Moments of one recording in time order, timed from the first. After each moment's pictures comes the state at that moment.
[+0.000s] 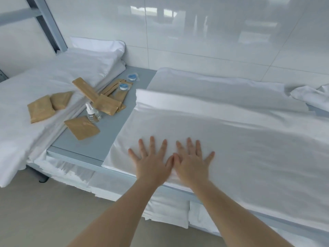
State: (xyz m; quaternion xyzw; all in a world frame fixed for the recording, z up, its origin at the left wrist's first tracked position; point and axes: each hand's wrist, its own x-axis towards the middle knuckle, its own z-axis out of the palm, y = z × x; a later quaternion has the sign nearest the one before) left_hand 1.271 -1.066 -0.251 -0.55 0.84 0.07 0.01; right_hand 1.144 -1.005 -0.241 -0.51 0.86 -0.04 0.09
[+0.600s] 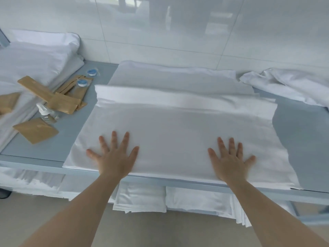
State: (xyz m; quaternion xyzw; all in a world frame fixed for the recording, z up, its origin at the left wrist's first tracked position) left_hand 1.272 -1.064 -0.251 -0.57 0.82 0.07 0.05; right_hand 0.984 -0.853 -0.245 -0.28 0.96 0.01 0.09
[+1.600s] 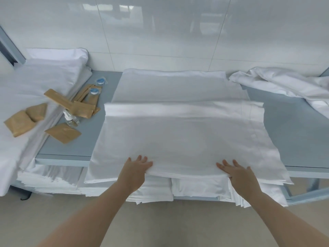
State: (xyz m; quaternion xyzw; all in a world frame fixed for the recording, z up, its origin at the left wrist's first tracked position) left_hand 1.320 -0.993 -0.201 -0.29 0.95 0.08 0.11; right_hand 1.049 -0.744 -0.181 -0.42 0.89 0.05 0.16
